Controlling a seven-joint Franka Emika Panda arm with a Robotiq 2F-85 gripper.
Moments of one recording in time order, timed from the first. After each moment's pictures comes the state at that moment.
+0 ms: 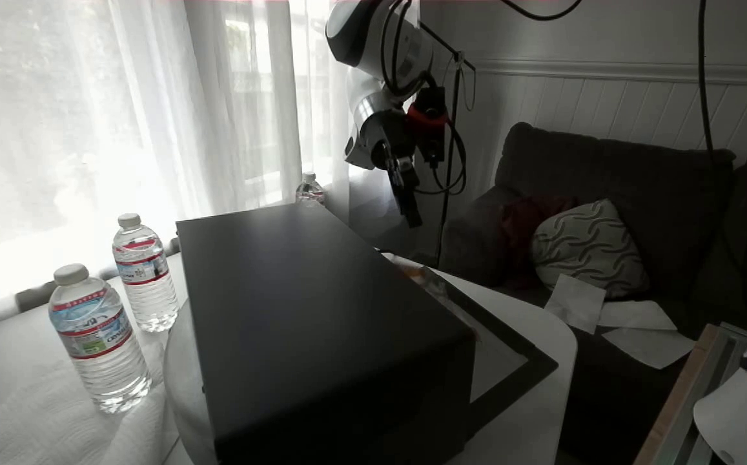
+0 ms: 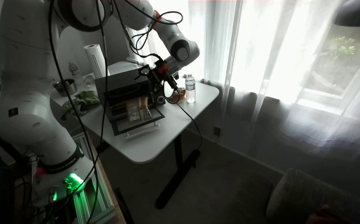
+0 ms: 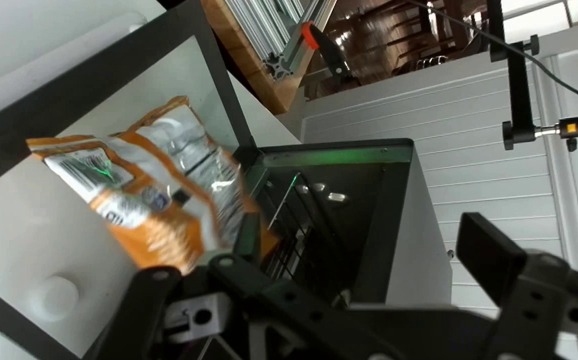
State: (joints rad) arm 0.01 0.52 0.09 -1.73 0.41 1.29 -0.80
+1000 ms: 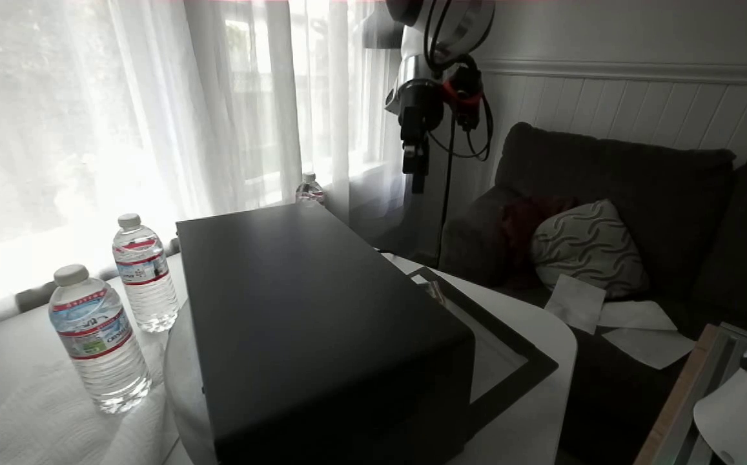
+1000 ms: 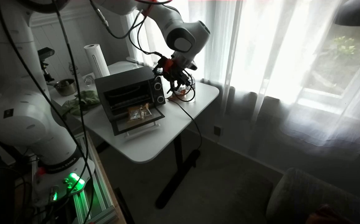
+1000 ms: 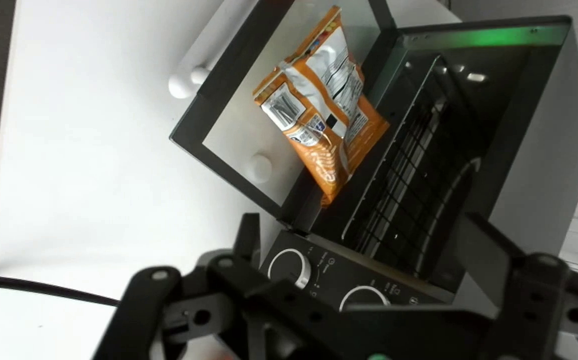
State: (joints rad) arm -0.08 0.27 0.03 -1.95 0.41 1.72 -0.76
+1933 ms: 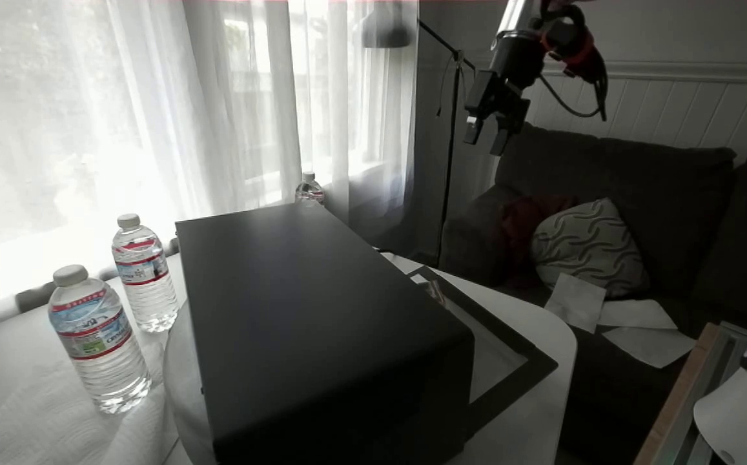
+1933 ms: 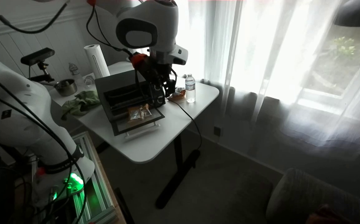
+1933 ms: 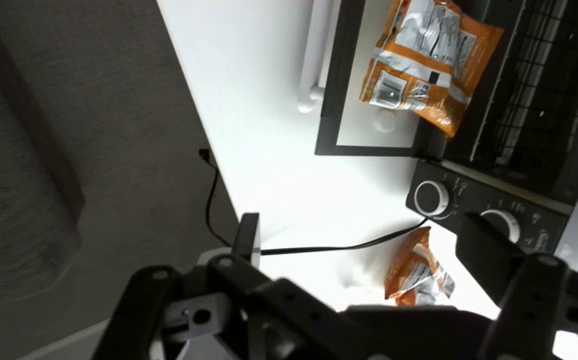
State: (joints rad) arm -0.11 -0.30 -0.09 -2.48 0.32 2.14 -0.39
